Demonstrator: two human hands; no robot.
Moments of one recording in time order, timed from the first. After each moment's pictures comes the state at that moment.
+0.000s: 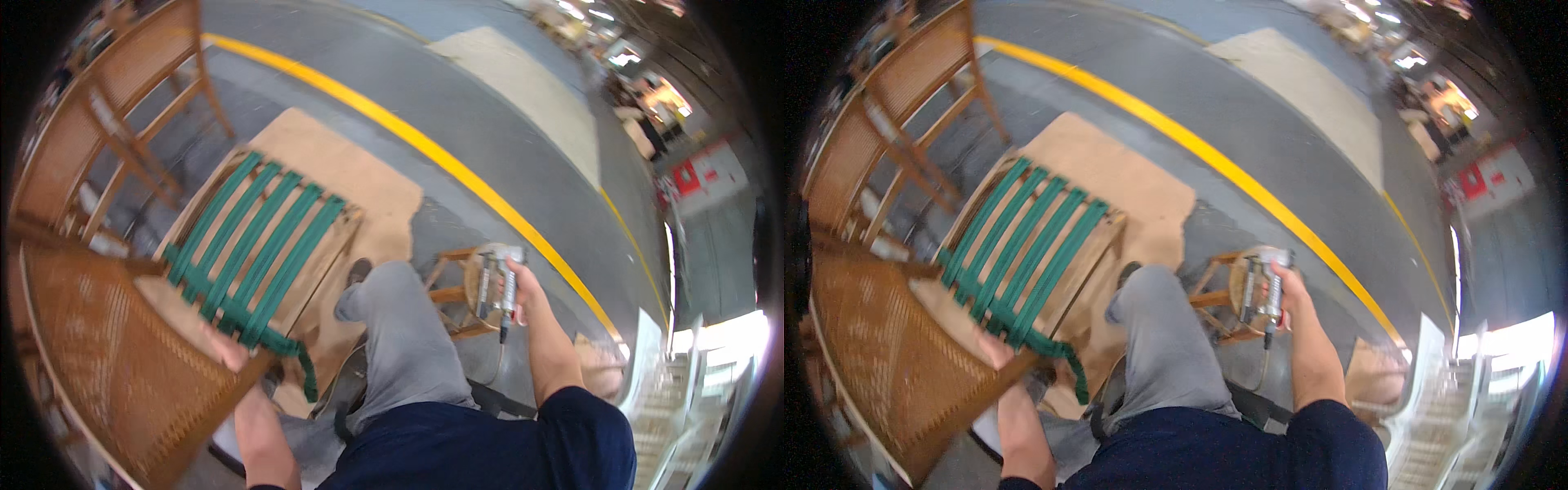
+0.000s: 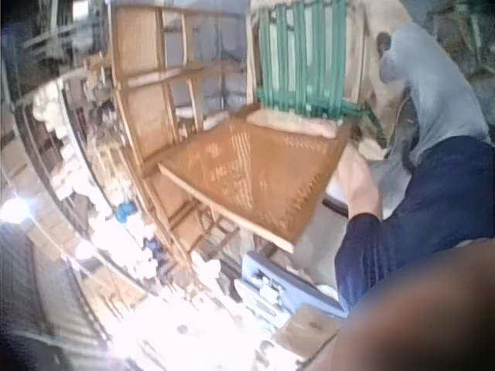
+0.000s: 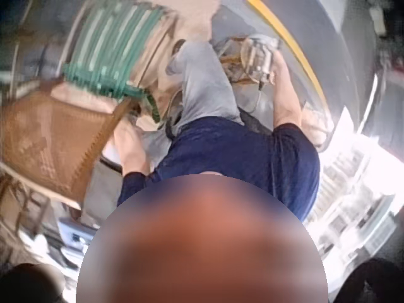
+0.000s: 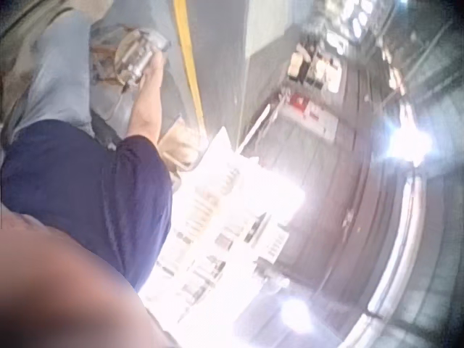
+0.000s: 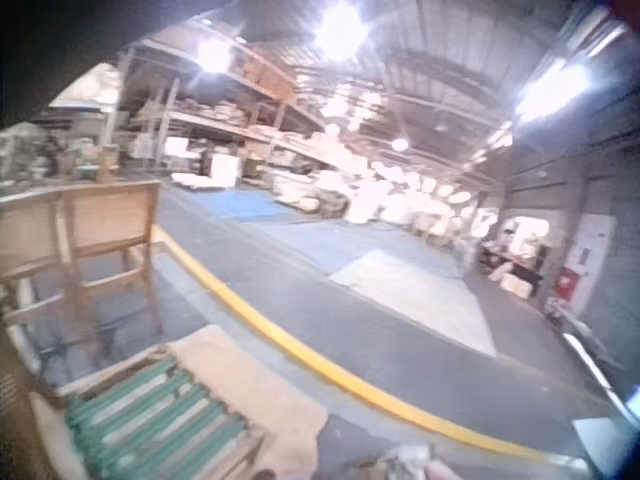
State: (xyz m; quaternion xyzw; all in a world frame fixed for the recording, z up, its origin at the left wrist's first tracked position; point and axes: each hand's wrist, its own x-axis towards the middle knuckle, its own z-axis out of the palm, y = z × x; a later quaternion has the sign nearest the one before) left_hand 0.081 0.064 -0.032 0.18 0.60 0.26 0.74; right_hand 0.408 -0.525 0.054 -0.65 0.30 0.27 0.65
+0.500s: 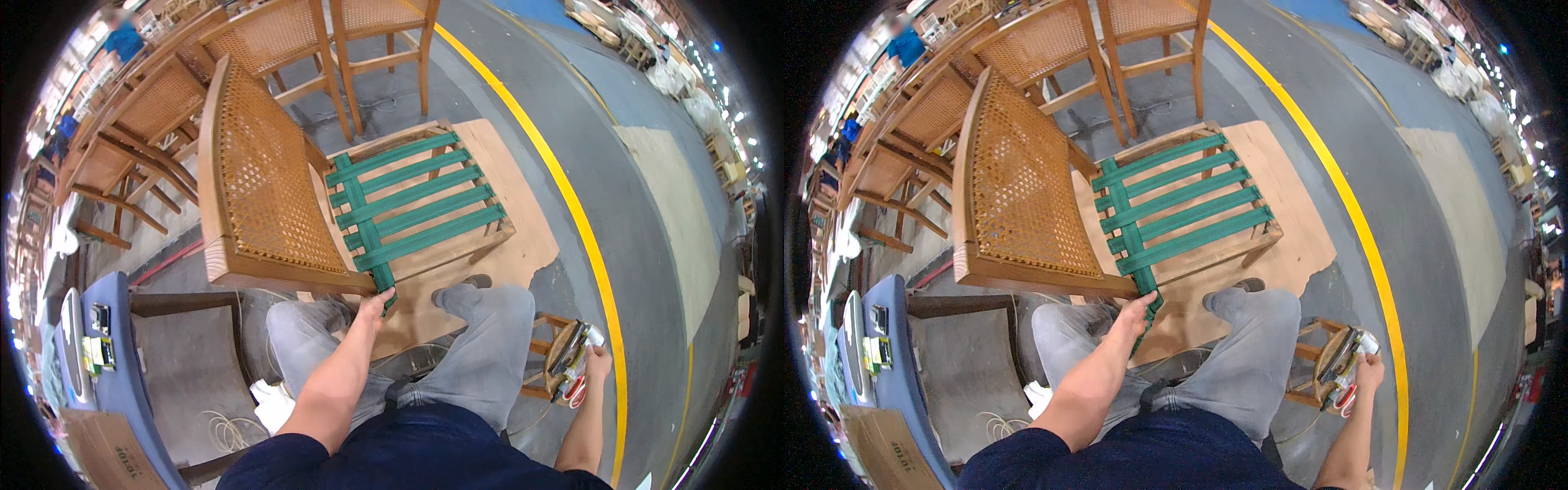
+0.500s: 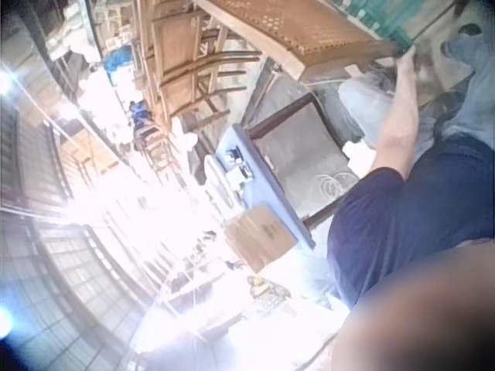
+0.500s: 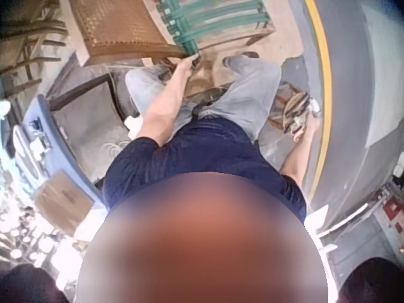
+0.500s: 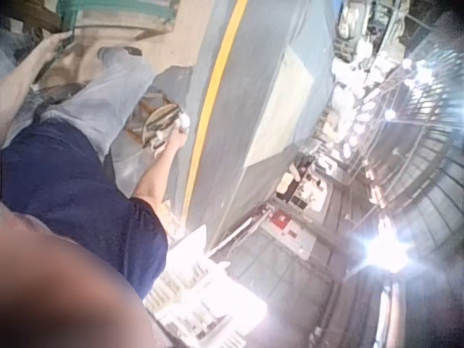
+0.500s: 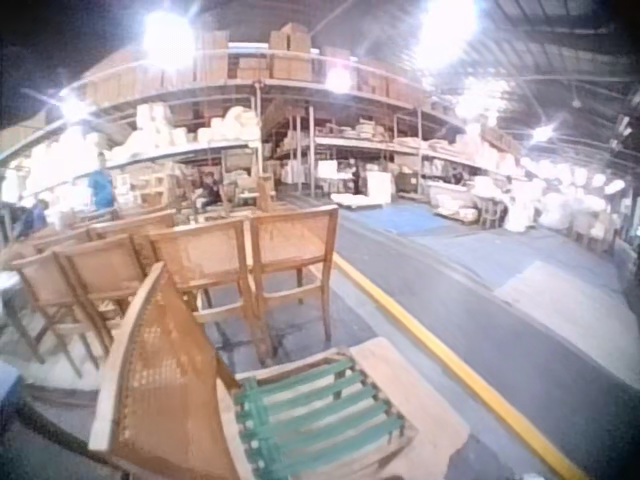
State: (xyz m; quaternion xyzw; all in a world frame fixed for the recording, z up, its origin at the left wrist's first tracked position) left_hand 0.053 -0.052 -0.066 0.24 0.55 0.15 0.79; right_hand 0.400 -0.538 0.063 -0.97 0.05 0.07 0.22
